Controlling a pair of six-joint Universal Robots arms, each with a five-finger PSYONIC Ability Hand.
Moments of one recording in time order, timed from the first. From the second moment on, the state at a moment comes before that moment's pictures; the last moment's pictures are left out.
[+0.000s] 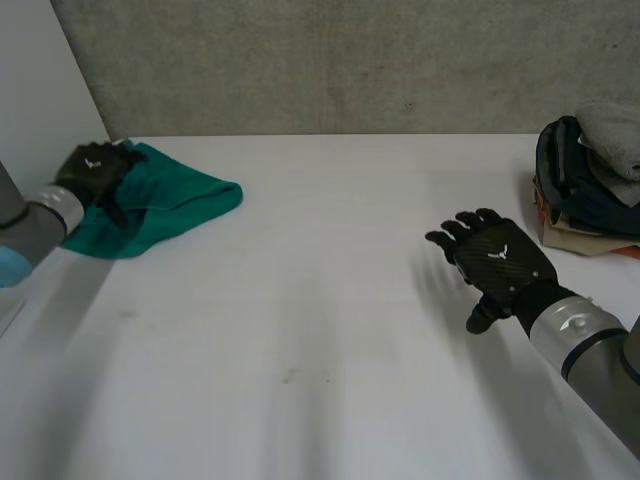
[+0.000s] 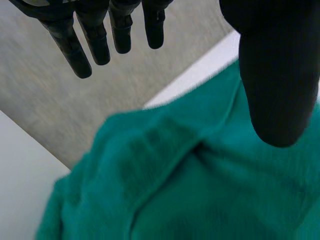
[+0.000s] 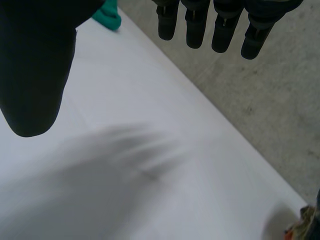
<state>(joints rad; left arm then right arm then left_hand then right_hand) 4.76 -2.57 -0.75 3.15 -1.16 3.60 1.80 -1.36 1.93 -0.33 1.19 2.61 0.21 0.21 0.22 0.21 0.05 0.23 0.21 0.21 0.22 0.05</state>
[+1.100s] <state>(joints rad) 4.73 -2.68 -0.71 3.16 -1.16 3.59 1.78 -1.32 1.96 -0.35 1.20 2.62 0.72 0.70 0.69 0.70 0.52 0.23 0.21 0.21 0.22 0.05</state>
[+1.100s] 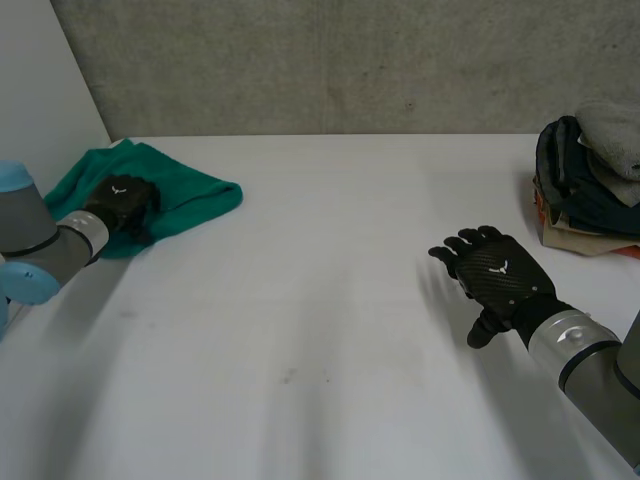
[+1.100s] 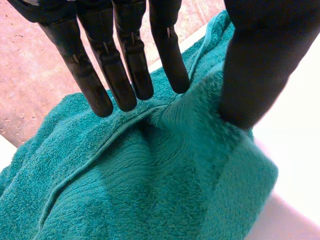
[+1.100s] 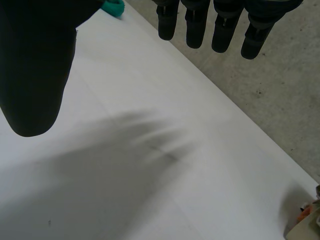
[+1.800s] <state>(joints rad) 4.17 -2.03 -1.23 3.35 -1.30 3.23 1.72 -1.34 1.95 -0.36 1.24 2.63 1.15 1.20 1.19 1.20 0.98 0.23 0.21 0.21 0.22 0.05</state>
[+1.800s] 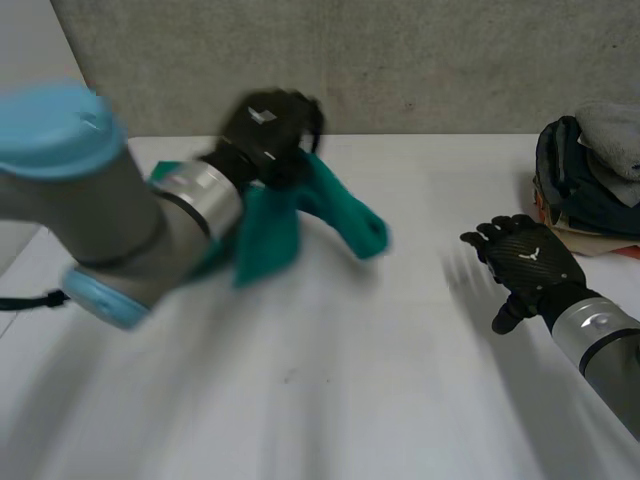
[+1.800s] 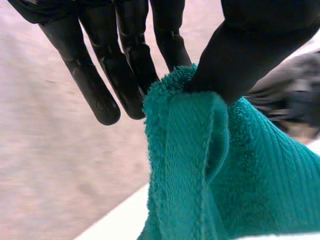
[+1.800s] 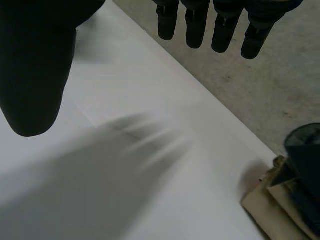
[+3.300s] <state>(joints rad) 4.48 -2.23 -1.57 3.45 -1.46 3.60 2.06 -1.24 1.76 -0.18 1.44 2.72 0.53 0.52 0.52 0.53 0.25 0.23 0.21 0.21 0.22 0.05</state>
